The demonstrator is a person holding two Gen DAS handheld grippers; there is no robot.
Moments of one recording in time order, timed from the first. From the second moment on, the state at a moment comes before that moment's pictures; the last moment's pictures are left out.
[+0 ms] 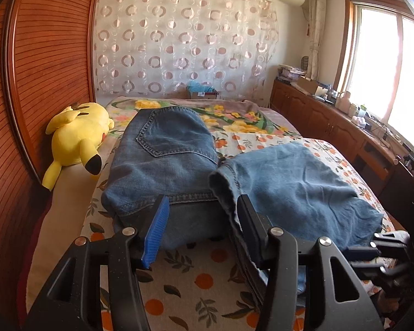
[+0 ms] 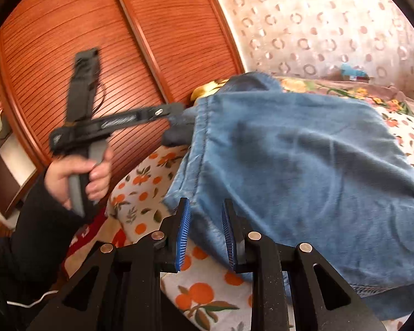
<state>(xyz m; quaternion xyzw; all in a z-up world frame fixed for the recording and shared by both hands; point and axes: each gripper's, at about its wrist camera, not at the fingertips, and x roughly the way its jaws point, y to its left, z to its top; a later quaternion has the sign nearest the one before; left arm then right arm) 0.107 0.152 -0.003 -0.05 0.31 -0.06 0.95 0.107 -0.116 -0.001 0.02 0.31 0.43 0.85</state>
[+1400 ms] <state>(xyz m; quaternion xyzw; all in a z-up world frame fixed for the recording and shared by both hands) 0.112 0.028 0.017 0.02 0.30 -0.18 0.94 0.068 -0.248 -0.003 0.00 0.32 0.19 0.93</state>
